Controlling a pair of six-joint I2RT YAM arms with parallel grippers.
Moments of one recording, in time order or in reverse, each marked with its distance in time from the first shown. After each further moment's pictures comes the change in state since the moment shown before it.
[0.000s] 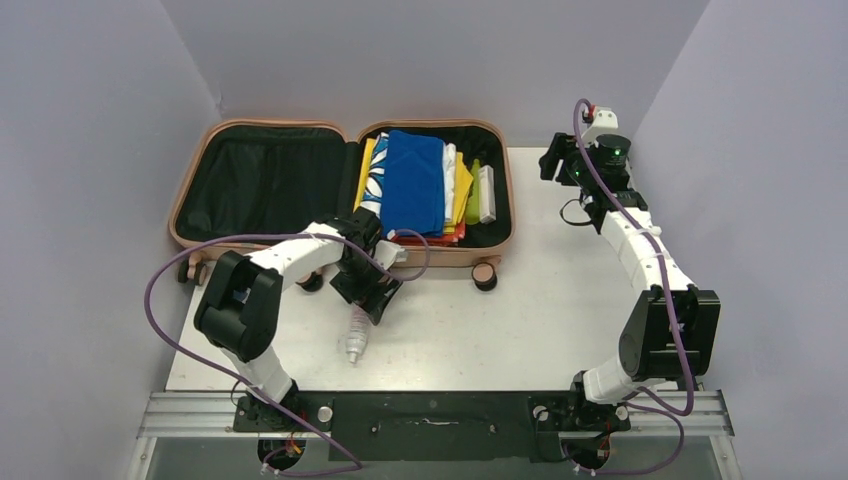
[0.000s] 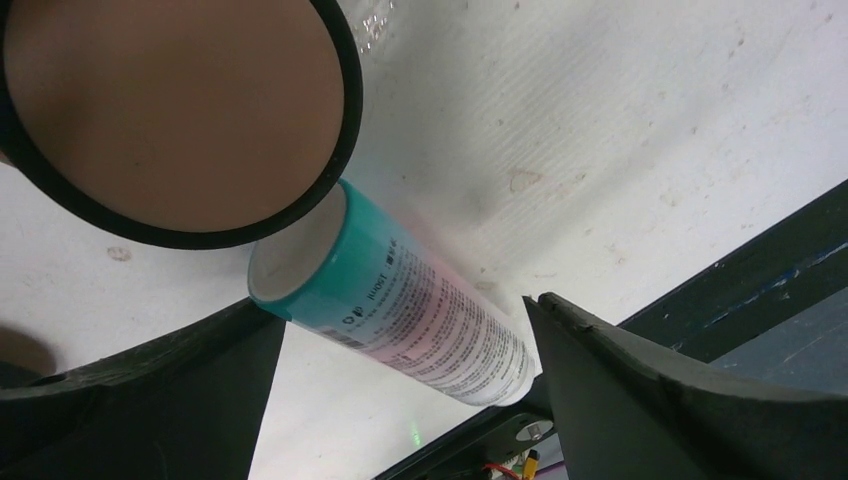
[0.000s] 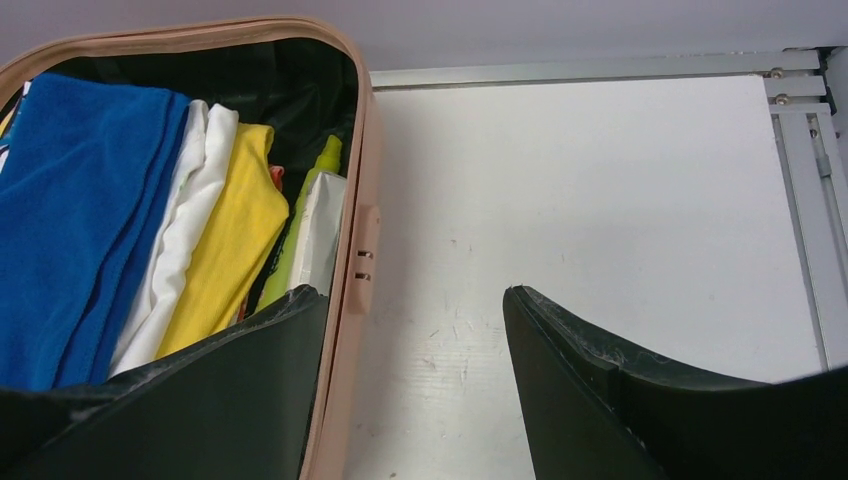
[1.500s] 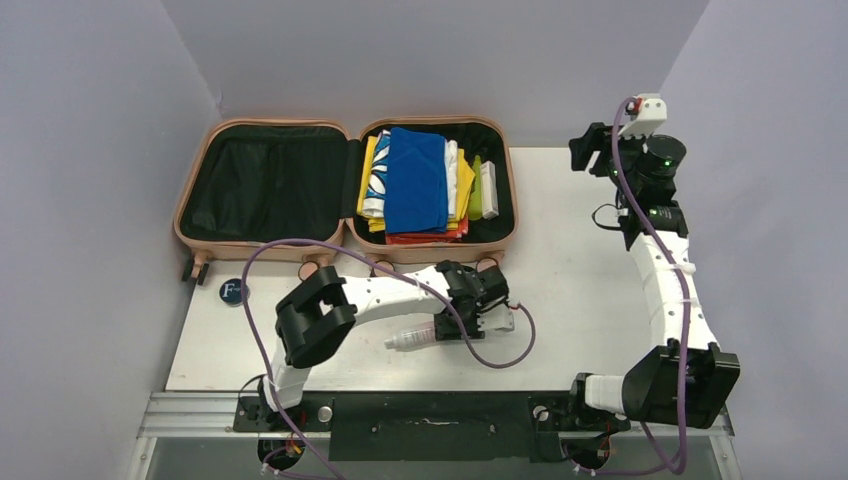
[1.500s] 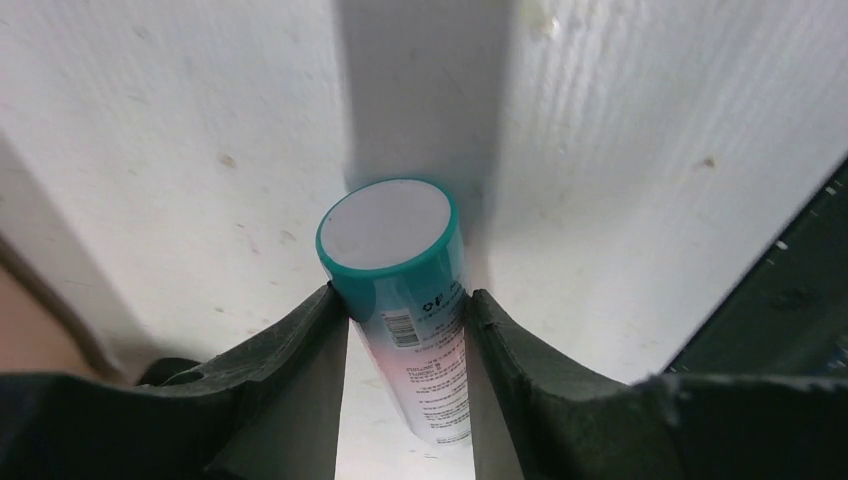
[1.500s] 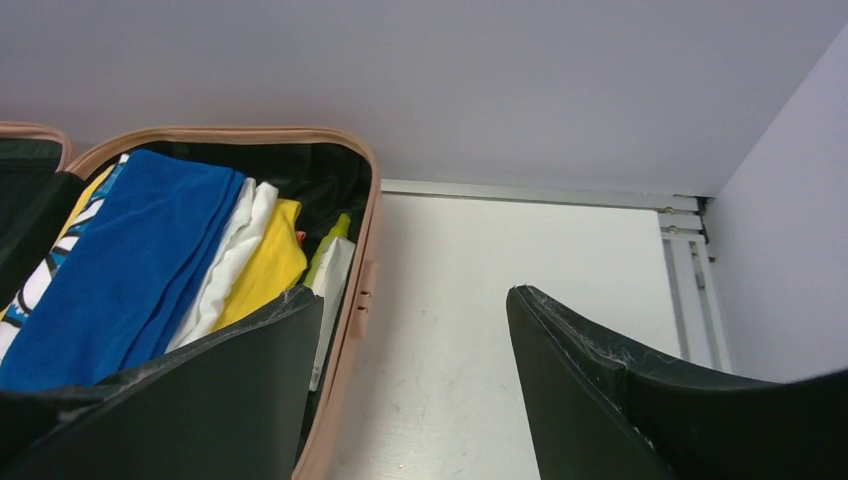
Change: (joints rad) left arm -0.651 0.261 0.365 0.004 -0.267 0.134; right arm -0.101 -0.222 -0.023 0.035 -0.130 -0.074
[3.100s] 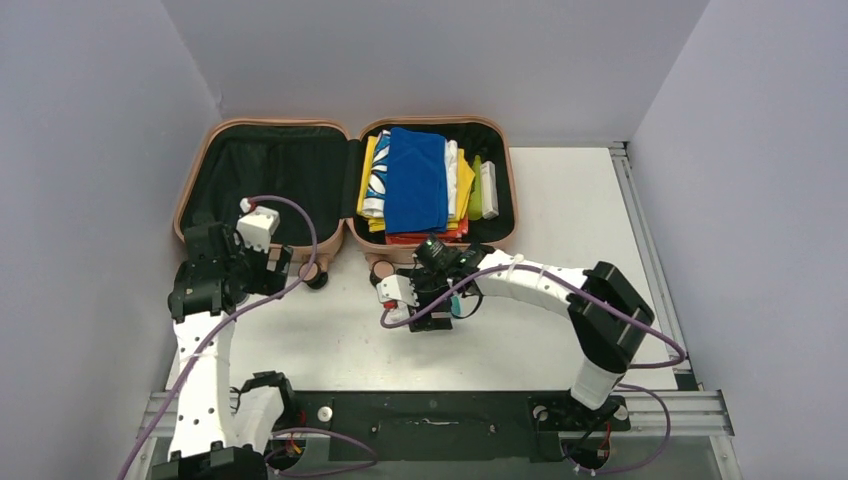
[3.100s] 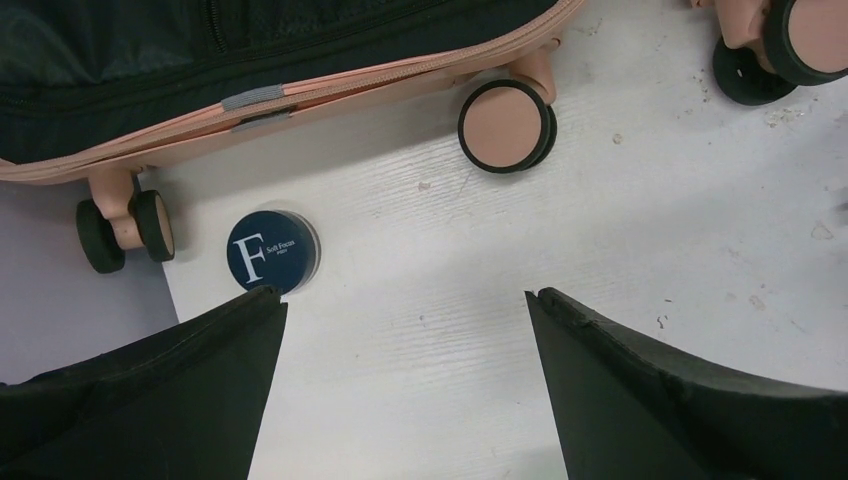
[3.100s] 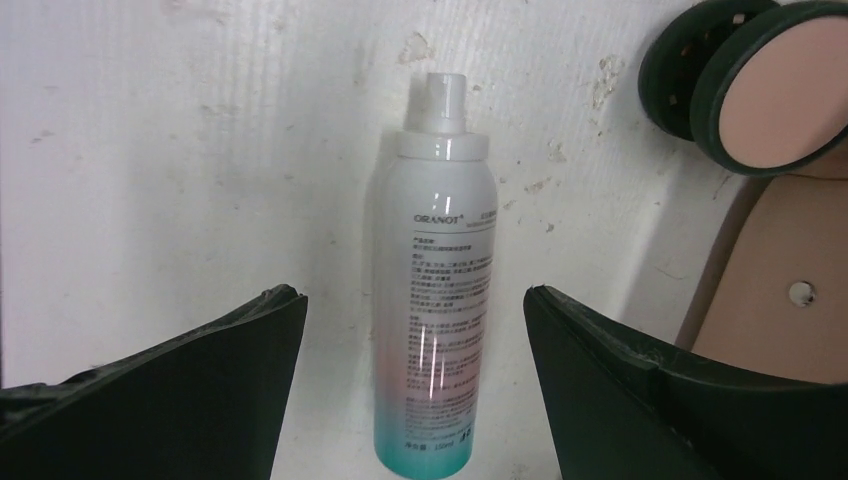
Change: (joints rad) left arm 1.334 -1.091 -0.569 0.120 0.232 0.060; right arm 0.992 0.400 -0.043 -0.569 -0.116 -0.936
